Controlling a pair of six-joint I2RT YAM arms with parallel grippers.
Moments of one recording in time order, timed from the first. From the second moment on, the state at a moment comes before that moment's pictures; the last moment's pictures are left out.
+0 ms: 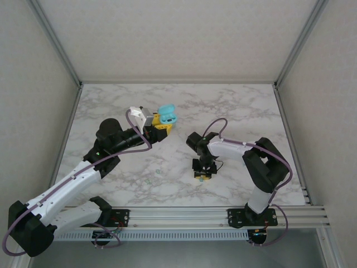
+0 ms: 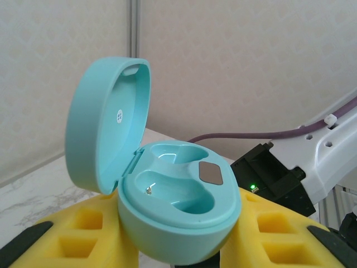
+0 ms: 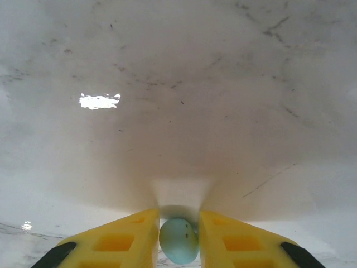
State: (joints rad) left arm -0.63 0.99 0.78 0.25 0.47 -0.11; right arm 0.78 1.74 1.02 -0.92 -0.20 0.77
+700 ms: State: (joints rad) left arm -0.63 0.99 0.78 0.25 0.47 -0.11; right arm 0.78 1.75 1.04 -0.97 -0.15 0.74
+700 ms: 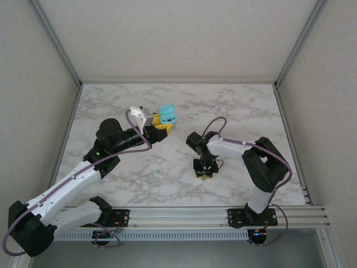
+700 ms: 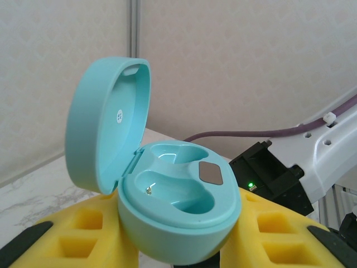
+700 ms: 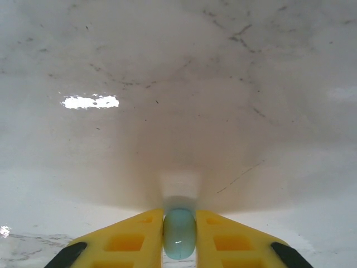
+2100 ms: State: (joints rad) left arm -0.58 0.99 0.75 0.22 0.49 -0.11; right arm 0.52 1.37 1.48 -0.69 -1.01 0.70
